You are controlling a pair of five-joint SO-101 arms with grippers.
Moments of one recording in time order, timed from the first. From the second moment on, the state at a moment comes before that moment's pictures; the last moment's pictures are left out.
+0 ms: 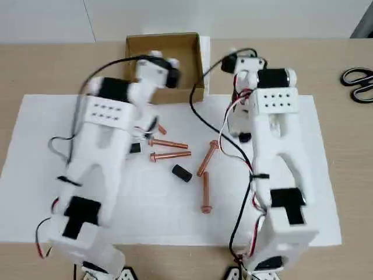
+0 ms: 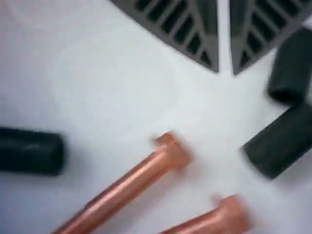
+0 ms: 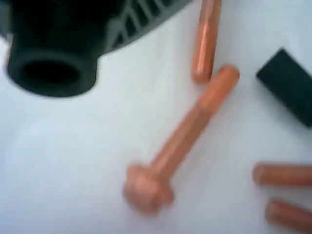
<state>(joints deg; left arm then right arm) 11.4 10.7 -14.4 99.1 -9.5 -7.4 10.8 -15.6 98.2 0.9</state>
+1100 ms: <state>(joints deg) 31.8 33.3 -37.8 99.3 4.8 12.7 -41.1 45.5 70.5 0.5</state>
